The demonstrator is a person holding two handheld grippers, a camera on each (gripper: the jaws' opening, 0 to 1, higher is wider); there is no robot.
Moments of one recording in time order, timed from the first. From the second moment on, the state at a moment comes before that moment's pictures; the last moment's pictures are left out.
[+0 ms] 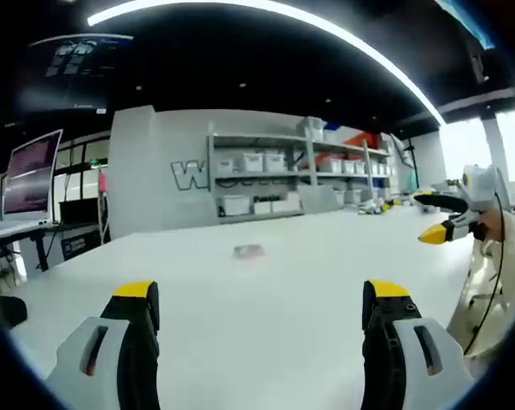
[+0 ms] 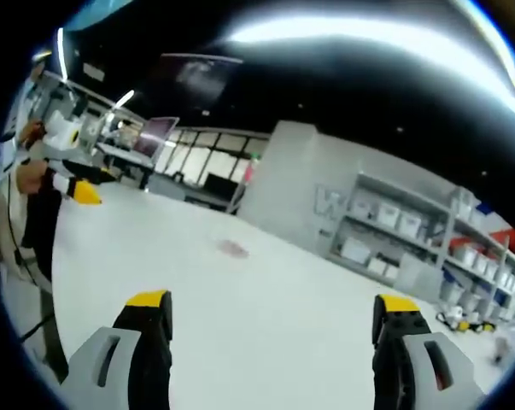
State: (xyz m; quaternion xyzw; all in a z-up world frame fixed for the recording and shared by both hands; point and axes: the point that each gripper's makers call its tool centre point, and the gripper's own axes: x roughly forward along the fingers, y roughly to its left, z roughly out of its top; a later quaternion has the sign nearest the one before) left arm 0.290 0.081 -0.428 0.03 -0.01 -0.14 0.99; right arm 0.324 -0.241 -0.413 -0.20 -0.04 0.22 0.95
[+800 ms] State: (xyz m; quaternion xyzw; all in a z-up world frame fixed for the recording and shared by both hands) left arm 0.290 0.081 -0.428 0.03 0.00 -0.15 0.99; right arm 0.326 -0.238 -0.417 -0.21 -0.03 0.23 0.95
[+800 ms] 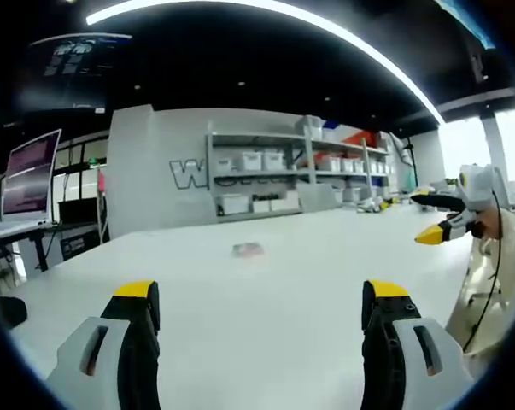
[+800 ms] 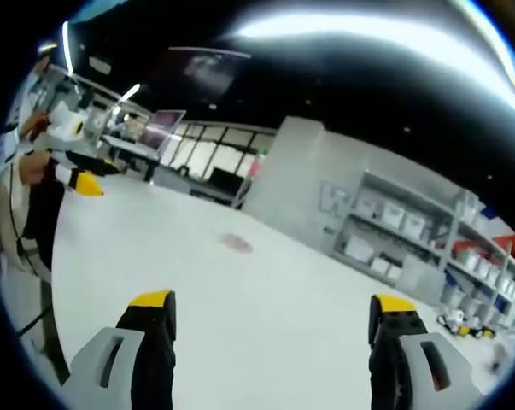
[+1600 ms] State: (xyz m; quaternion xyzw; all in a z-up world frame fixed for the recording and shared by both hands) left arm 0.288 0.079 -0.427 0.04 0.00 -0.15 0.99; right arm 0.335 -0.233 -0.418 -0.23 -0.03 0.24 0.94
